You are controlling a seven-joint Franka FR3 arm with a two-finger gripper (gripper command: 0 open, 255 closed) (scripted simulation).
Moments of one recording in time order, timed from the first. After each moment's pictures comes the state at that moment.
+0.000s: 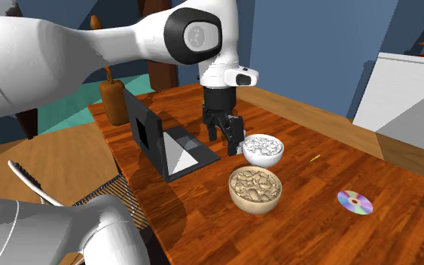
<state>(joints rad) -0.02 -0.77 0.06 -2.27 -0.06 1.49 0.15</state>
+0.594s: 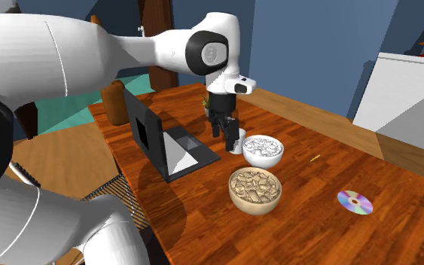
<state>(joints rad) -0.02 -0.61 0.17 -2.25 0.03 1.63 0.35</state>
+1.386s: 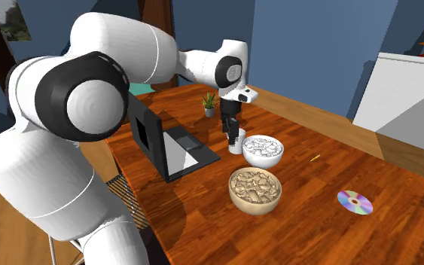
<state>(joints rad) -0.04 -0.20 0.33 -2.07 0.08 1.84 0.71</state>
